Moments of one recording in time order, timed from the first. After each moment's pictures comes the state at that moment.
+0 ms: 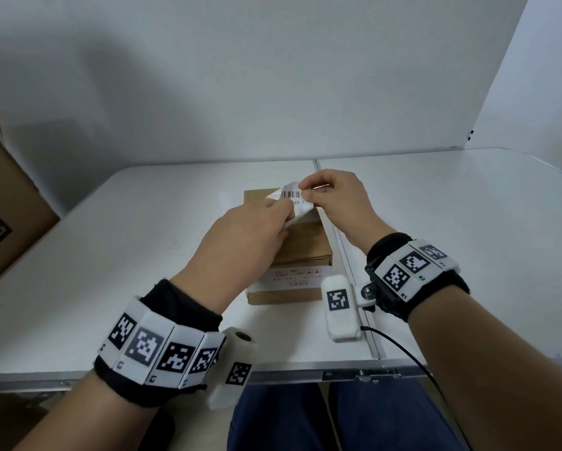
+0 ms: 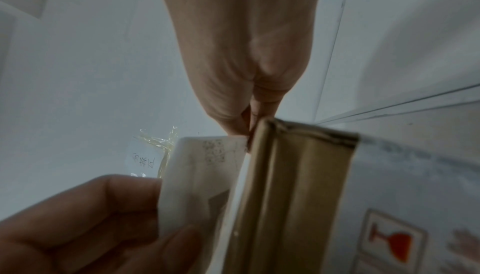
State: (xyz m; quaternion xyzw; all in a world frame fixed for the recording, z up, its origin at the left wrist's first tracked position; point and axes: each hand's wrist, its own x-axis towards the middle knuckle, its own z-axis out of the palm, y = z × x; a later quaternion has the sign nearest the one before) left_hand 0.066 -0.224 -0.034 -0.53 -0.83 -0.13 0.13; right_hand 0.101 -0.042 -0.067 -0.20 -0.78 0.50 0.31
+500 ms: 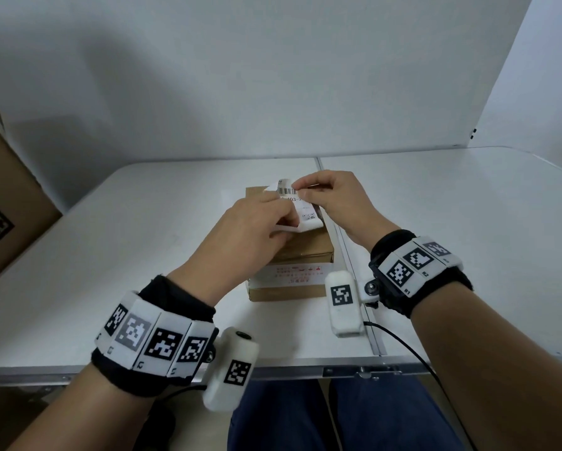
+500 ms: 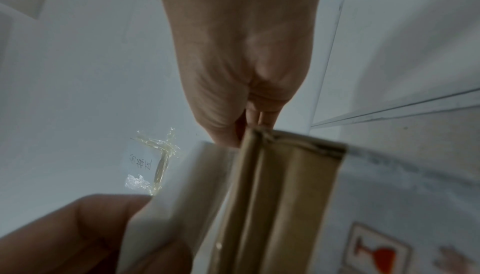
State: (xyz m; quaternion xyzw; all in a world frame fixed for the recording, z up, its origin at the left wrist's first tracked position) left_hand 0.057 -0.226 -0.041 -0.57 -0.78 -0.25 0.11; right_hand 0.102 -0.041 -0.069 -0.15 -0.78 0.54 0.28
